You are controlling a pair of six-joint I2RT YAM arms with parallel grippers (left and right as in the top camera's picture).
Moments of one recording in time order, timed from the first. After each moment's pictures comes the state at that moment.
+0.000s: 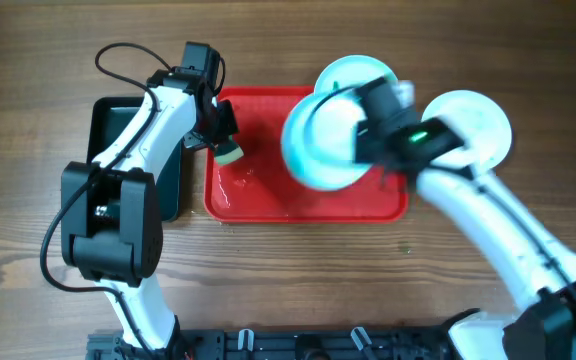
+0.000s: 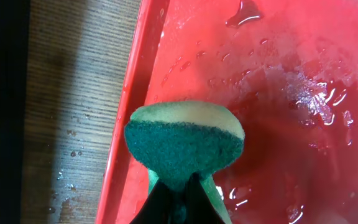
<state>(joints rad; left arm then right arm) -0.19 1.98 1.45 -0.86 0.07 -0.46 0.40 1.54 1.24 -0.82 0.20 0.47</state>
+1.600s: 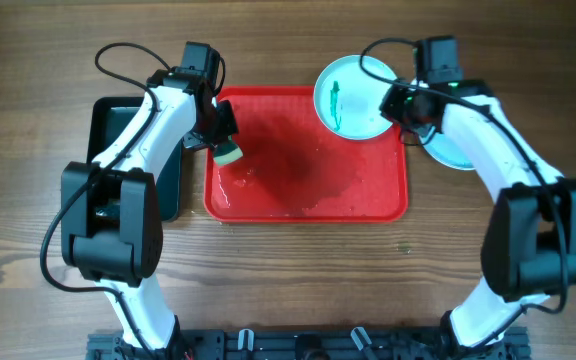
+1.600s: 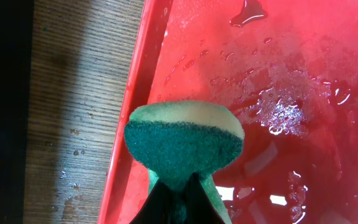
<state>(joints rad) -0.19 1.98 1.45 -0.86 0.06 -0.46 0.14 1.87 1.33 -0.58 -0.10 0.66</state>
